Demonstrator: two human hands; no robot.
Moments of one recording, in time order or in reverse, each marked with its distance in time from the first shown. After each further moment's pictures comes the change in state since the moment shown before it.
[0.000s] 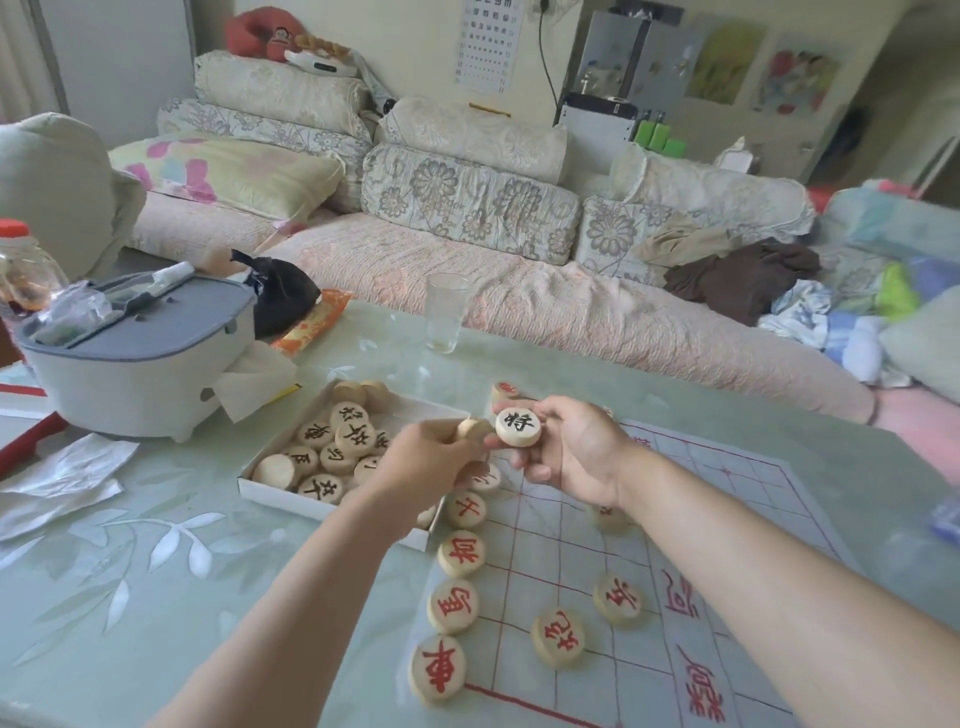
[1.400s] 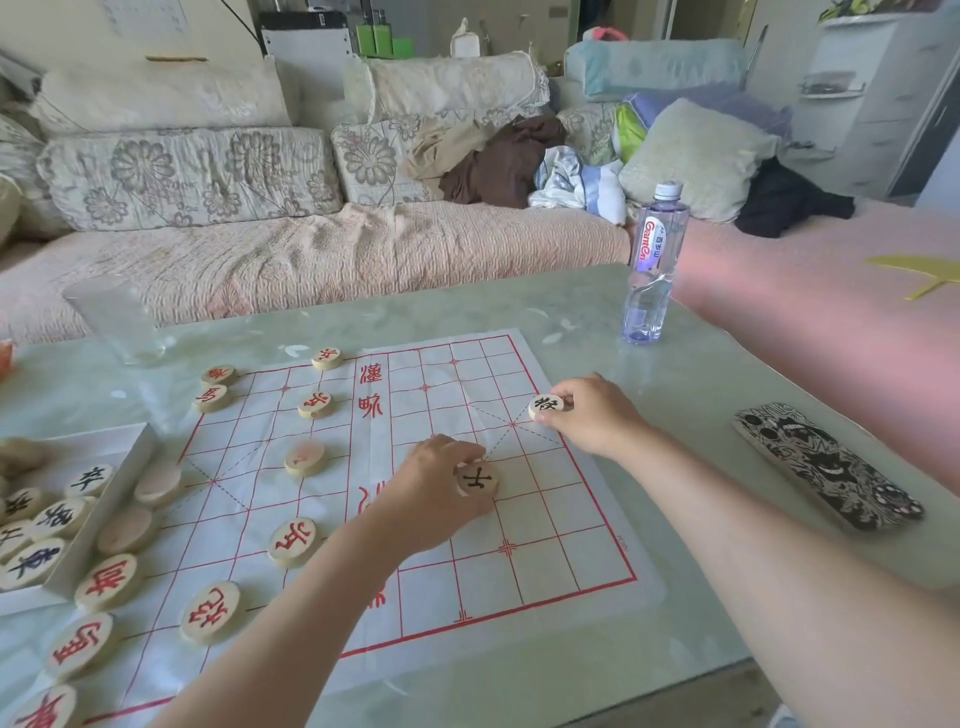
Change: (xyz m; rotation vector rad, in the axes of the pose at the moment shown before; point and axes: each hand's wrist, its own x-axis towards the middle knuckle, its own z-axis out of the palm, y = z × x) left_hand -0.046 -0.020 0.318 0.893 -0.475 0.331; right_hand -0.210 0.087 -0.326 -1.031 0.888 0.035
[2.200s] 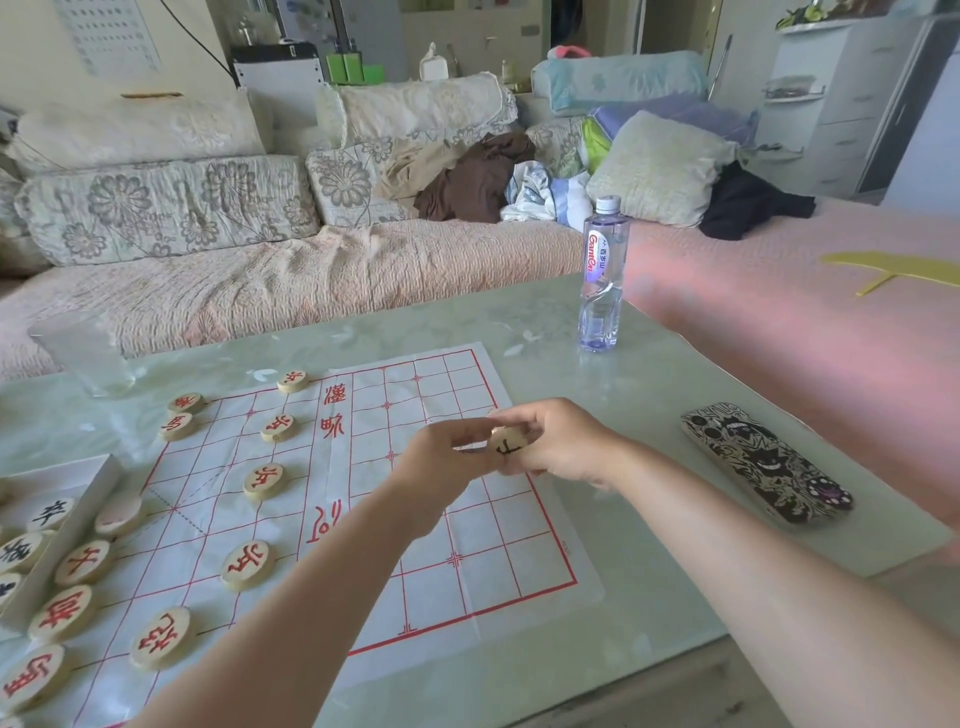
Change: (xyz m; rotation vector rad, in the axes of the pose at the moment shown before) left_hand 0.020 0.071 0.013 -0.662 -0.005 -0.068; right_hand -0.052 0.004 -0.034 0.654 -0.320 -0.144
